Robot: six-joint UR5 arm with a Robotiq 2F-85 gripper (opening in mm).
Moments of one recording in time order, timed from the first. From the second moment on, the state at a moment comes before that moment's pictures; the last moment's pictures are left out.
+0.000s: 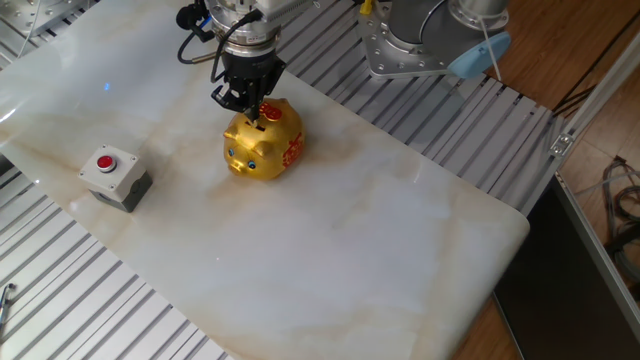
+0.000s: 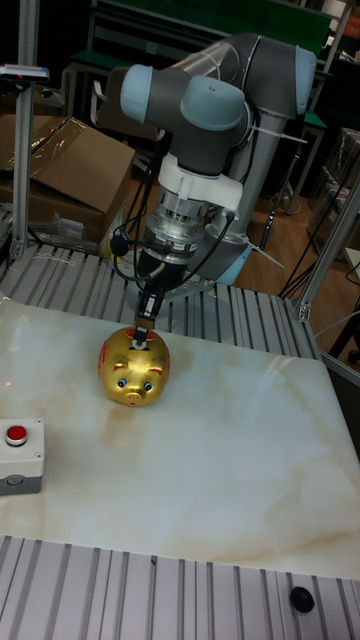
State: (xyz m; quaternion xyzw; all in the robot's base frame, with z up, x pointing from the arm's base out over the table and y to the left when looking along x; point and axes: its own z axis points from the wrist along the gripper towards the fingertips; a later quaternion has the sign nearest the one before) arm 0.461 -0.044 0.133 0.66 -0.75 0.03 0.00
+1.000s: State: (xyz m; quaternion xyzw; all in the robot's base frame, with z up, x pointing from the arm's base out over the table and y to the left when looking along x) arm 0.458 -0.045 0.129 0.66 -0.75 0.03 0.00
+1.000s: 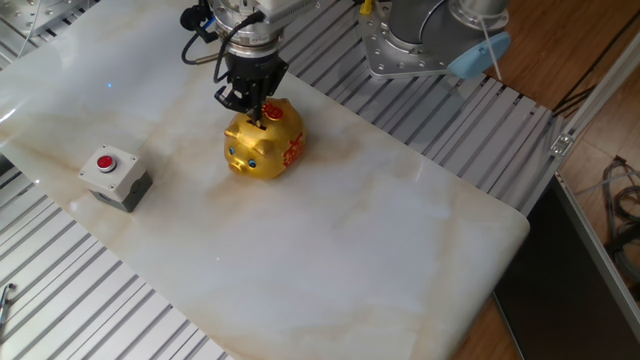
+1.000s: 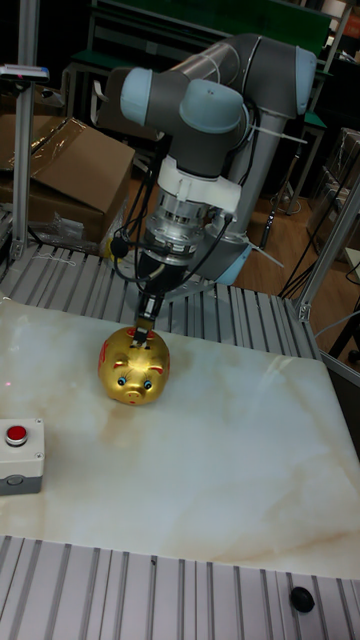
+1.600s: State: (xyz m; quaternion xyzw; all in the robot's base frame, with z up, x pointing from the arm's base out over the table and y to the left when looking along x) arm 0.454 -0.043 0.127 0.64 -0.76 0.03 0.00
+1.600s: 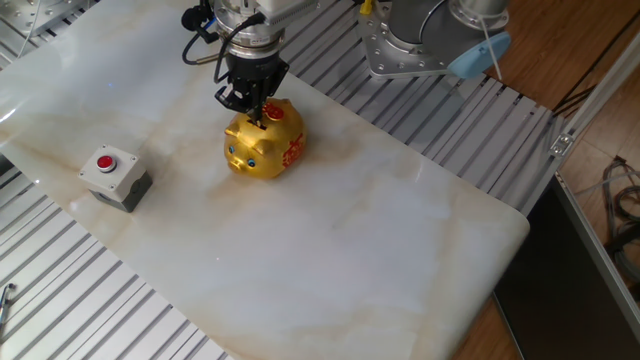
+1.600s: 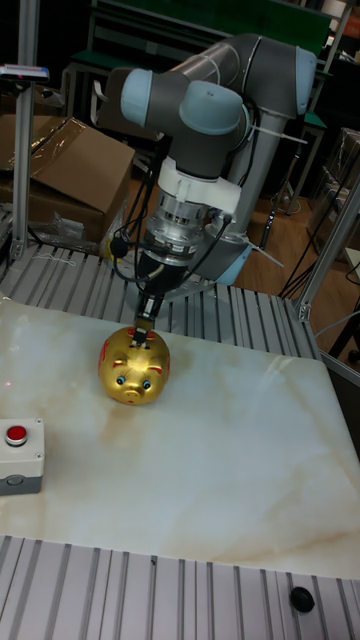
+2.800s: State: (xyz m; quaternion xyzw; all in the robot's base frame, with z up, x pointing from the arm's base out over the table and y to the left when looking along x) arm 0.449 -0.047 0.123 0.63 -0.78 0.03 0.00
